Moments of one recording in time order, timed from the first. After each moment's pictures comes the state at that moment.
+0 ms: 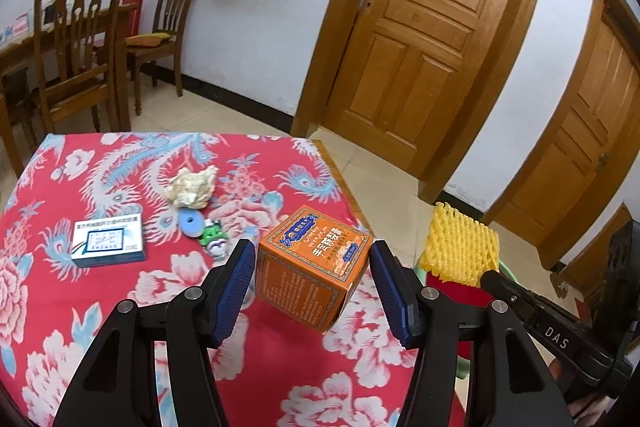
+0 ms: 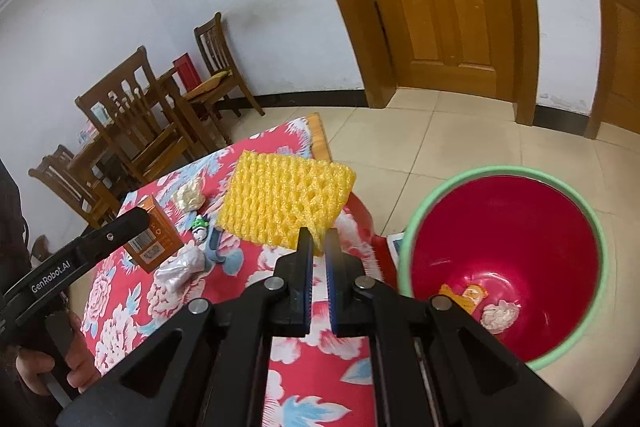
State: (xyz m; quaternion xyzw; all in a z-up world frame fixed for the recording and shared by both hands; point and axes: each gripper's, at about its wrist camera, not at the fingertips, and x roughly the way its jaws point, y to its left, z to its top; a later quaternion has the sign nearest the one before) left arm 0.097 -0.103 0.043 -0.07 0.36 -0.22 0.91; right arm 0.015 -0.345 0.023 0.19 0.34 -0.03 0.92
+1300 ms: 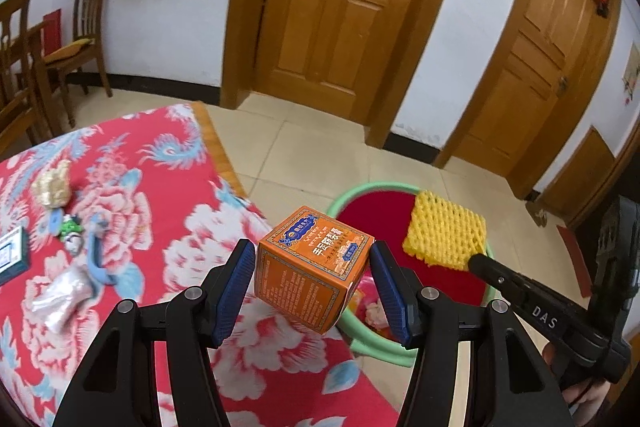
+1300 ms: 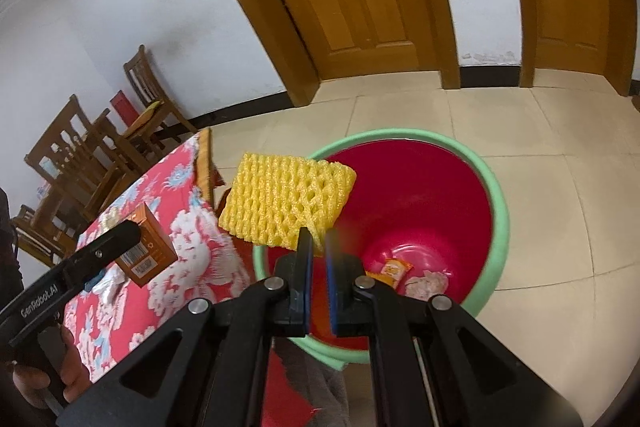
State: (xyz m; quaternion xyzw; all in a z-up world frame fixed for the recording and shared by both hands) left arm 0.074 -0.239 0.013 0.01 0.39 -0.32 0.86; right arm -0.045 -0.453 -0.015 0.26 0.34 -0.14 0.89
